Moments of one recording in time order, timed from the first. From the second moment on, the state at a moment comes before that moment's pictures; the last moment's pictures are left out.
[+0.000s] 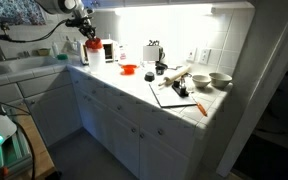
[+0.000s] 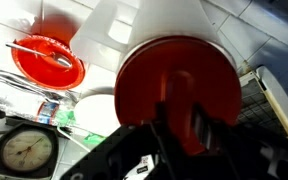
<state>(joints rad) 0.18 0.05 0.17 -2.01 -0.02 2.53 -0.12</state>
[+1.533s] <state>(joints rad) 0.20 0.12 0.18 -1.82 -0.15 2.25 -0.06</state>
